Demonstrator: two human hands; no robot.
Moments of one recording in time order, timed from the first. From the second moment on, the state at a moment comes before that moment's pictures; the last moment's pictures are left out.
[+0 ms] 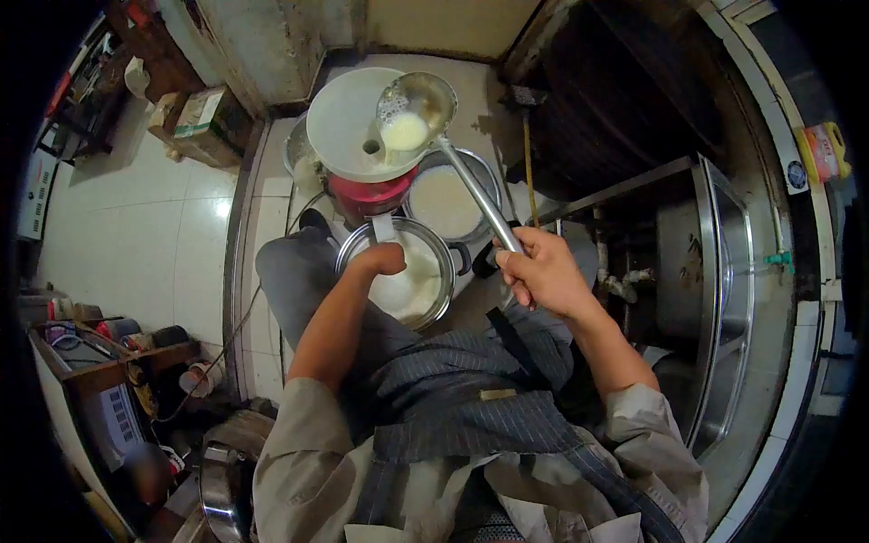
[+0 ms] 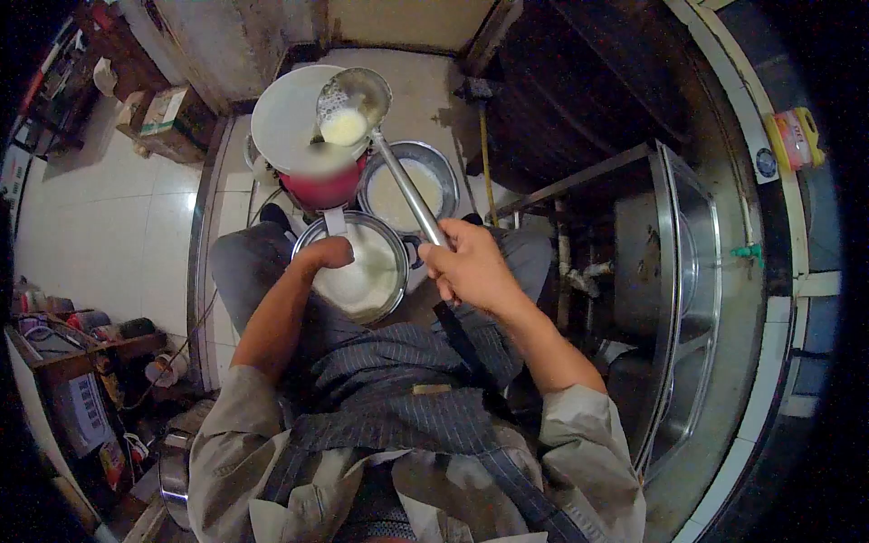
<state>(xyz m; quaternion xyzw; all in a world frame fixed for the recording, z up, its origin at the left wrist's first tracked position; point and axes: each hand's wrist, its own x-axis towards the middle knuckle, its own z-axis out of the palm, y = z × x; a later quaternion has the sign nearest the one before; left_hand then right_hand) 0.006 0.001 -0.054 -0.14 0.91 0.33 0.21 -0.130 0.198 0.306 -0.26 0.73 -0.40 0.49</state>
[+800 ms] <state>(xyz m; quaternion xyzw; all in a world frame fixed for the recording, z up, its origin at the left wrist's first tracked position) 0.000 0.004 -0.055 -0.10 0.91 0.30 0.26 -0.131 0.234 0.261 -0.46 0.77 -0.35 0.29</state>
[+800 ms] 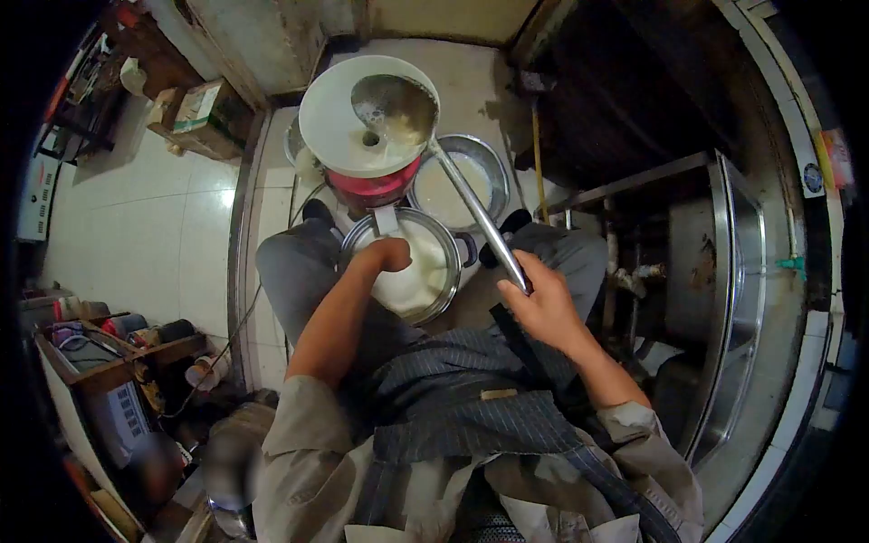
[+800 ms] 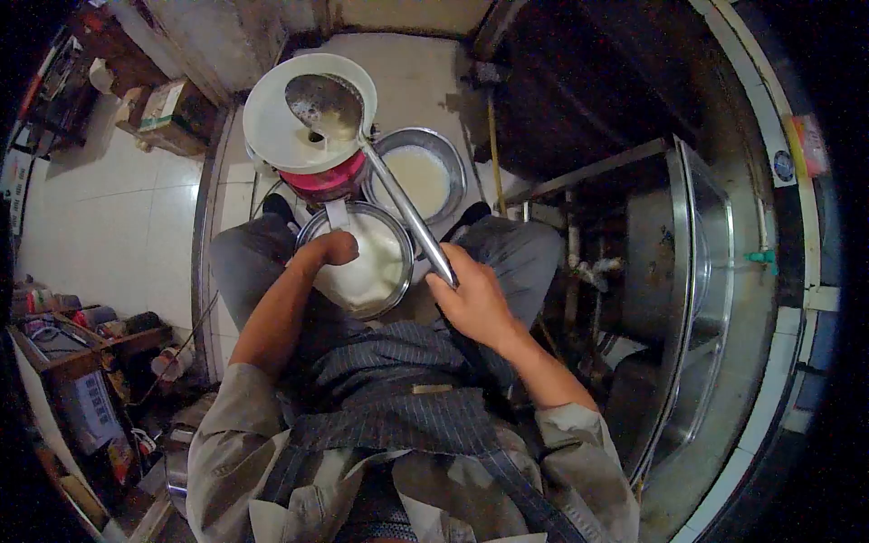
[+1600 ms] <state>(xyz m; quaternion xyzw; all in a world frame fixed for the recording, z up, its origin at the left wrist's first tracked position) -0.039 0.007 -0.006 -0.12 0.88 0.31 0.33 -0.238 0.151 -0.108 -0.05 0.96 -0.10 0.27</state>
